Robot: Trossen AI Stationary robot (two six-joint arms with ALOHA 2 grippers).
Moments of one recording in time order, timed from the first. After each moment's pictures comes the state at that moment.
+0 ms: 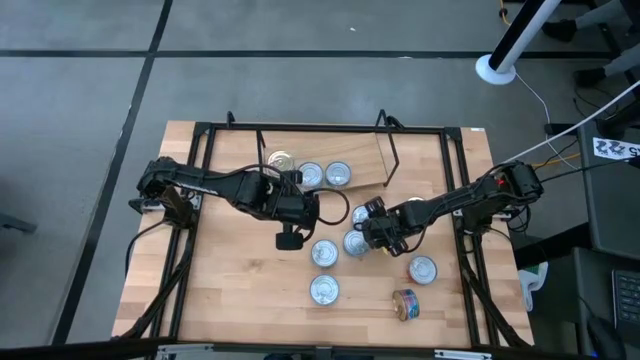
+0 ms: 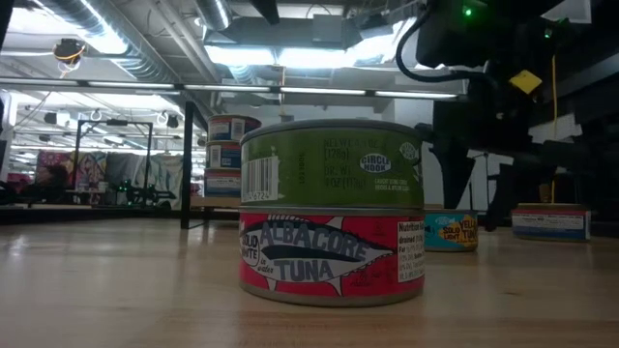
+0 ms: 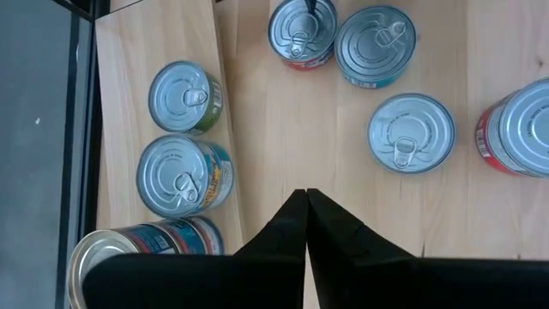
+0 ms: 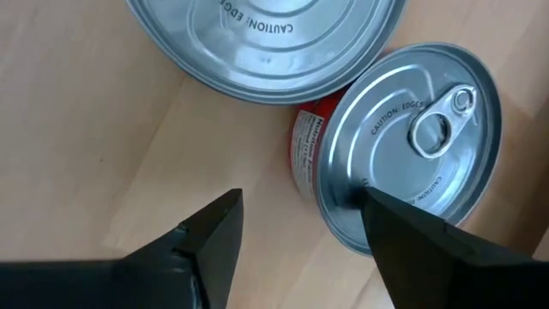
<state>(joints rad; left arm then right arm) -0.22 1.77 1.87 -1.29 -0.38 -0.14 0.21 1.60 0.89 -0.63 0.25 -0.37</state>
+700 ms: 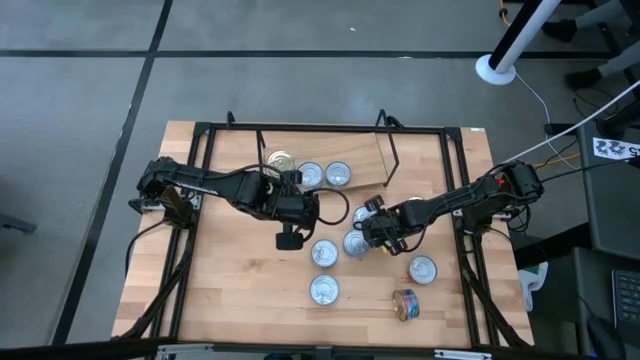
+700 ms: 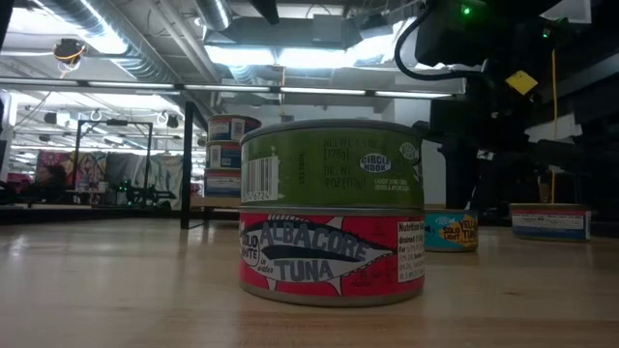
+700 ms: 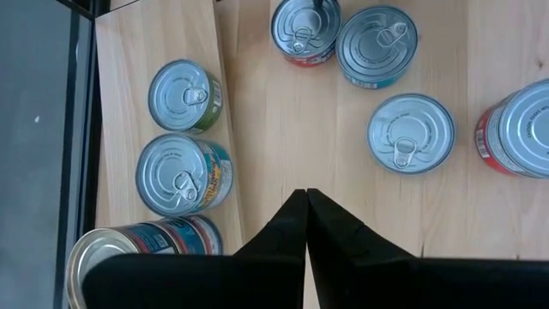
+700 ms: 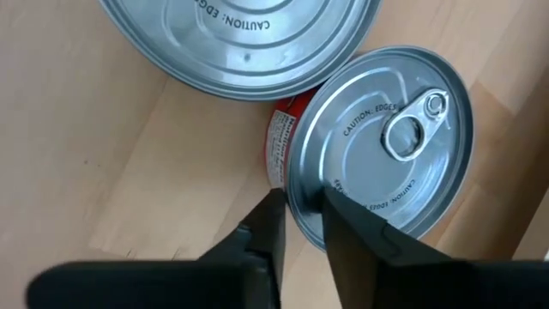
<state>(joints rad) -0.22 1.77 1.87 -1.29 -0.38 -0.15 0.21 1.60 0.89 -0.63 0.25 -0.37</state>
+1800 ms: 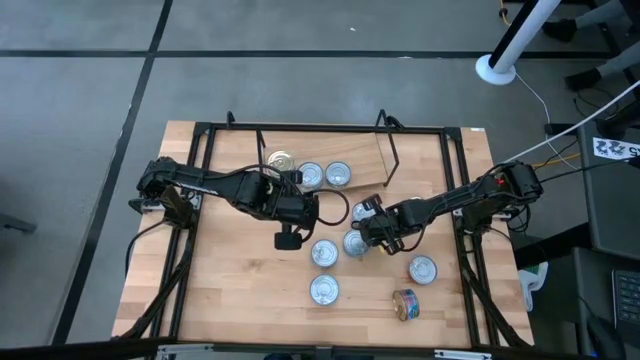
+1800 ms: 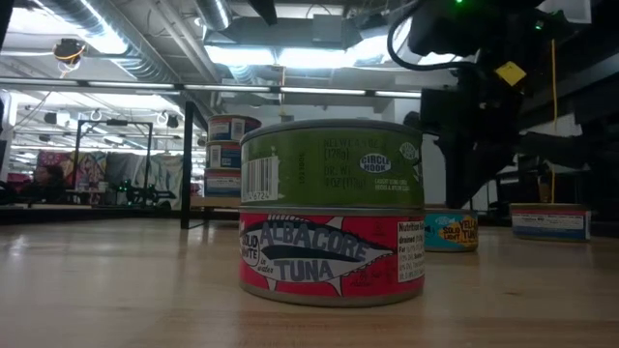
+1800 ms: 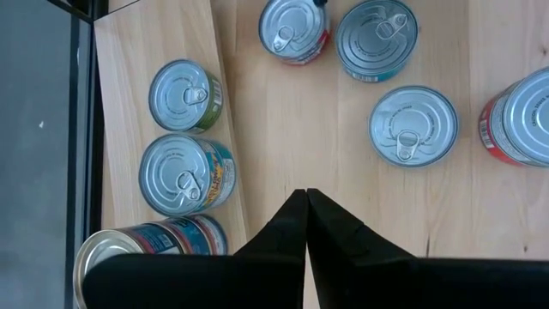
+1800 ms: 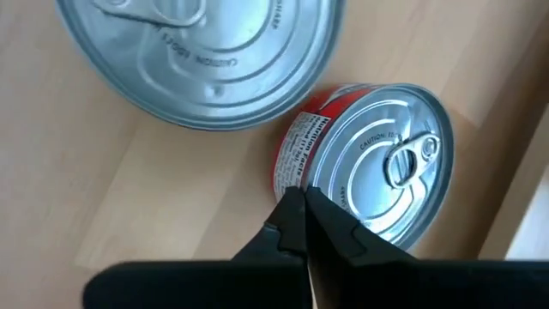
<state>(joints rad) -0.22 1.77 1.87 -1.30 -0.38 -0.12 0.21 1.61 0.93 -0.64 0.29 -0.37</state>
